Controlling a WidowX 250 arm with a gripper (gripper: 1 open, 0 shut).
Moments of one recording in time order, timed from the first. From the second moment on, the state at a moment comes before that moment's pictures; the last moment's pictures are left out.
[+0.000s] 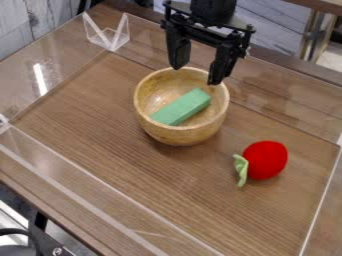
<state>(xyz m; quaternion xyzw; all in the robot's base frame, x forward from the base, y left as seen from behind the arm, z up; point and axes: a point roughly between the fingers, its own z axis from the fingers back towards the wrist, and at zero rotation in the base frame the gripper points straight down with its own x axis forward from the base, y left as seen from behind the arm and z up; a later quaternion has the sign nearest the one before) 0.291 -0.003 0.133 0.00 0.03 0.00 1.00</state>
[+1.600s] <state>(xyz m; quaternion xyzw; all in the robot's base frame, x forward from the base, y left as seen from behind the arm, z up) 0.293 -0.114 0.097 -0.03 0.06 -0.10 0.99</state>
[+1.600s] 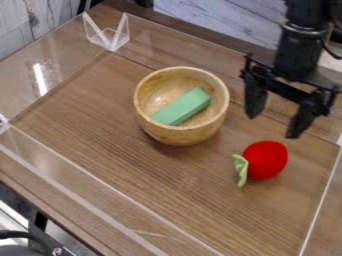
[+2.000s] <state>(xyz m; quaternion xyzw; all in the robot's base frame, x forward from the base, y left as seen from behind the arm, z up) 0.298 -0.111 0.079 -0.03 0.06 -0.07 1.00</state>
